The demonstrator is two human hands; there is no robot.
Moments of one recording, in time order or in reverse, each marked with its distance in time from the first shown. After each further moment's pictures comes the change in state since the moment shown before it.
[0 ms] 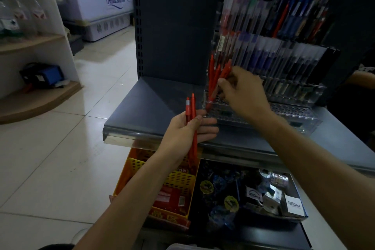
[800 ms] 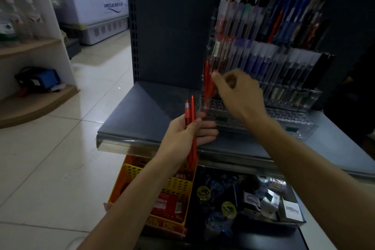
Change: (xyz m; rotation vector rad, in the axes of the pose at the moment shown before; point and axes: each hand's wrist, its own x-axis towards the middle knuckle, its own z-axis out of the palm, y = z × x) left_hand 0.008 0.001 0.008 -0.003 -0.002 0.011; right_hand 0.004 -0.003 -0.002 -0.058 0.083 0.093
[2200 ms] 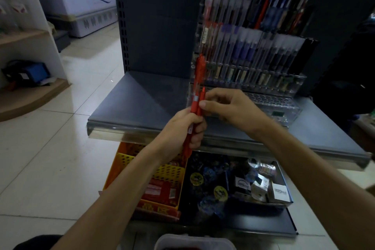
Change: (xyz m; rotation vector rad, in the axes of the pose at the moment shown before) left_hand -0.015 -0.003 0.010 0.134 -0.281 -0.093; right_hand -0.051 0.013 -0.032 0.453 -0.554 0.003
